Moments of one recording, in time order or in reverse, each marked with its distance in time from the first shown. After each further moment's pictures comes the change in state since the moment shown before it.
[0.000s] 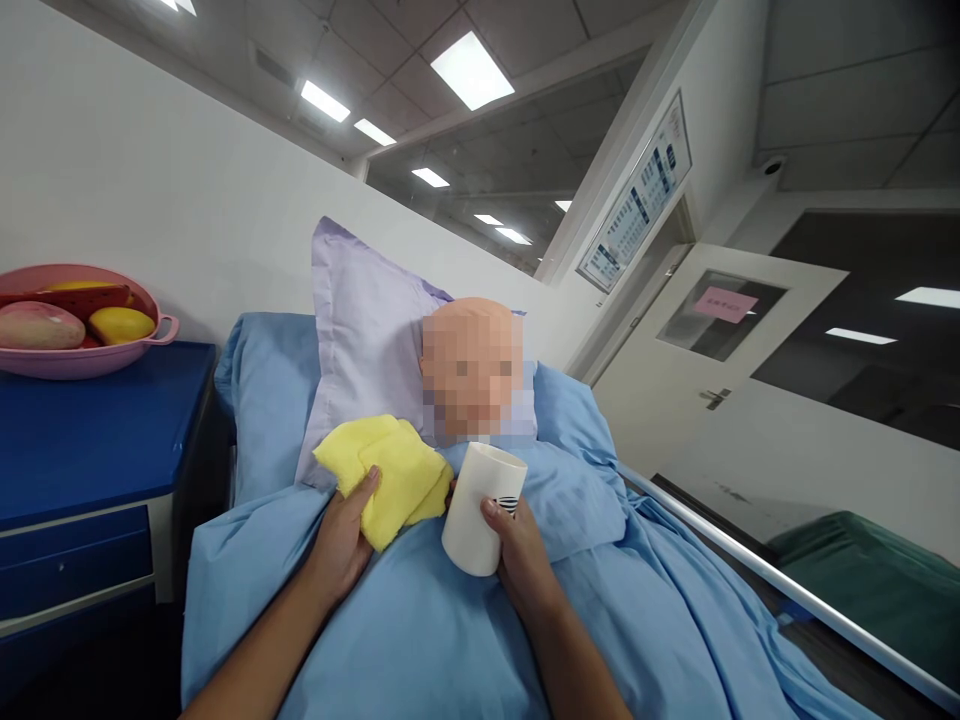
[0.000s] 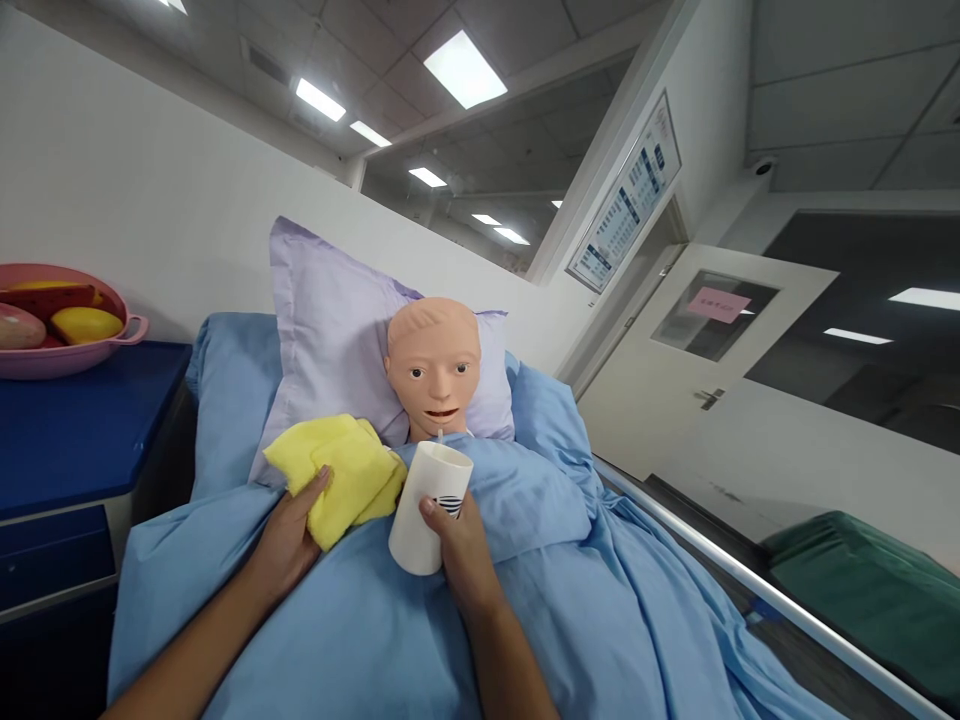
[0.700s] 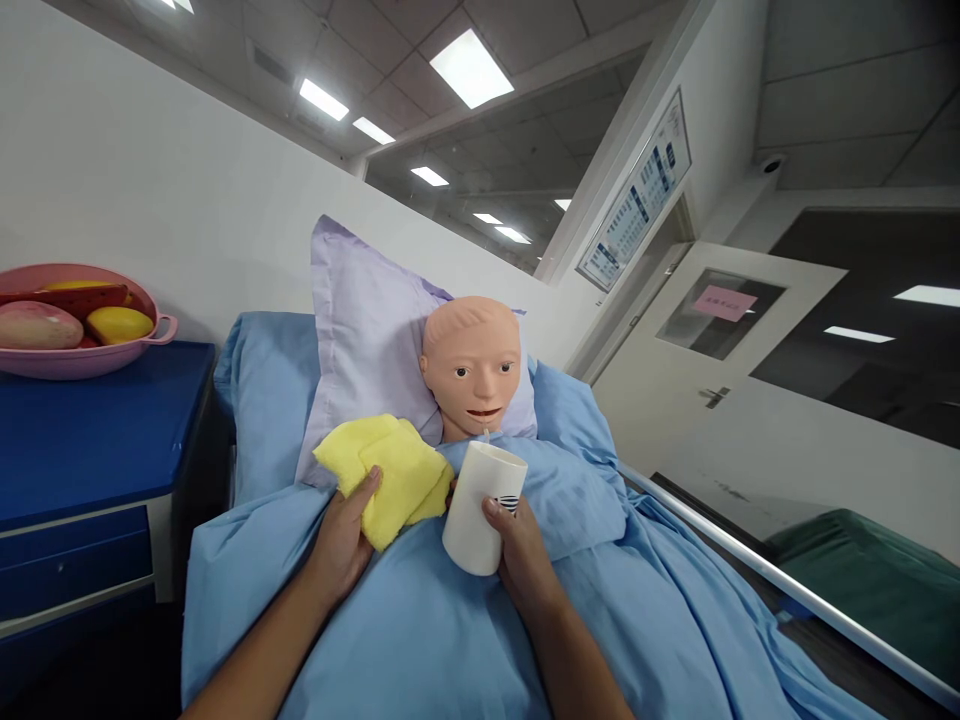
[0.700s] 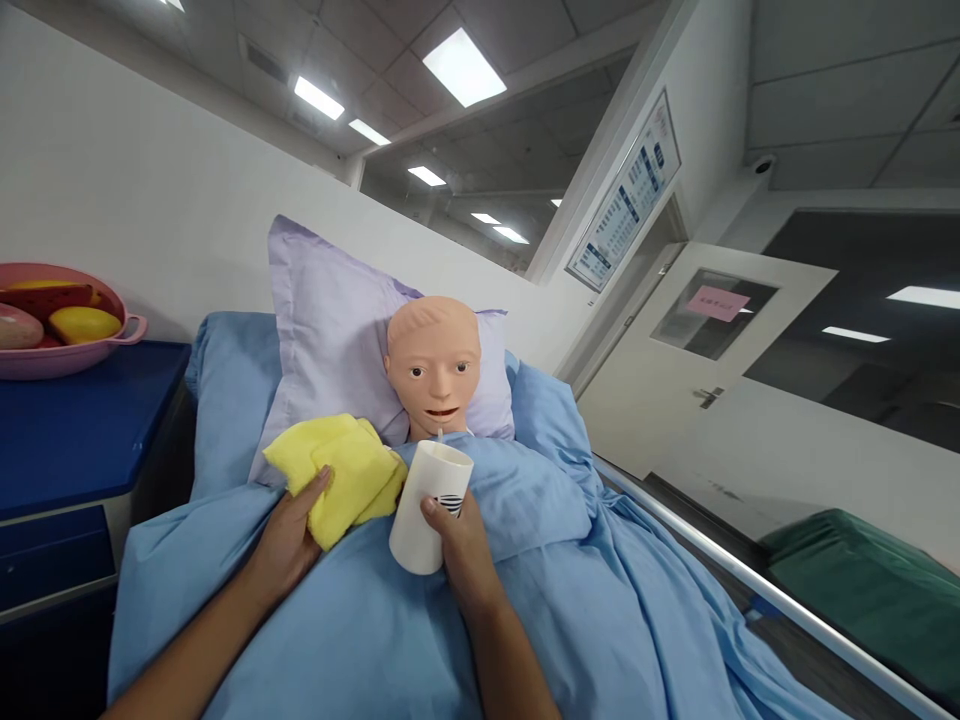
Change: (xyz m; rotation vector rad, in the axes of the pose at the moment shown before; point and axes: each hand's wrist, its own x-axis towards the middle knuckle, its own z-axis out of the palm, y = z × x) left_hand 0.003 -0.003 -0.004 0.017 0.010 0.005; right_hand 0.002 0.006 -0.004 0.025 -0.007 -0.018
